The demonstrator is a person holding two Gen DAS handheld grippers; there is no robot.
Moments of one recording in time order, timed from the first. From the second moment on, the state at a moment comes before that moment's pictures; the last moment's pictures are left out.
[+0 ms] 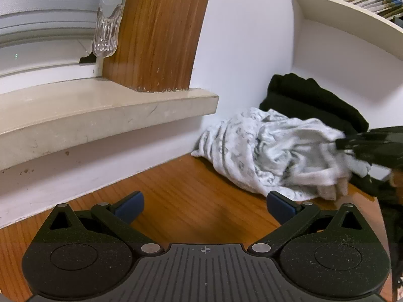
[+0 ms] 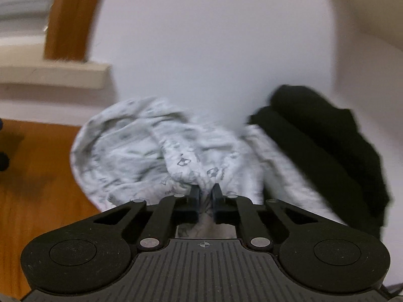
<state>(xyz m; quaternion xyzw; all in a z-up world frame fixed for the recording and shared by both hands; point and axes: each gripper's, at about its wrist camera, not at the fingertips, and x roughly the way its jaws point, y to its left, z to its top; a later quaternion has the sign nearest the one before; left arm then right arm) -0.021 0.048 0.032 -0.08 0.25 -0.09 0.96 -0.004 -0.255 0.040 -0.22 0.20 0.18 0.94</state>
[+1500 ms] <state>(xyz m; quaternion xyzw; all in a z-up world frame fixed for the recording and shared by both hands) 0.073 -0.100 0.043 0.05 0.29 -0.09 0.95 0.019 -0.404 0.020 0.09 0.20 0.32 0.92</state>
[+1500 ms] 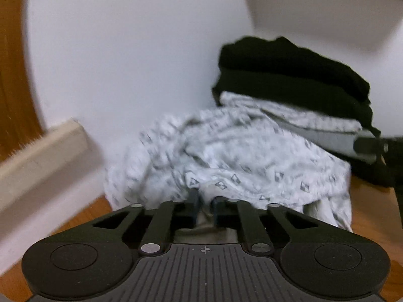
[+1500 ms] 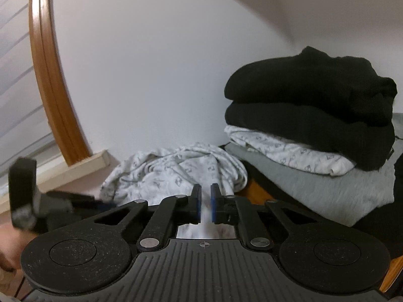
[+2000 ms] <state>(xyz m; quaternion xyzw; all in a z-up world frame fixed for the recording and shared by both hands) -0.044 0.009 0.111 -0.03 0.20 -0.06 0.98 0.010 -0.354 0.018 0.01 0.22 0.31 0.93</state>
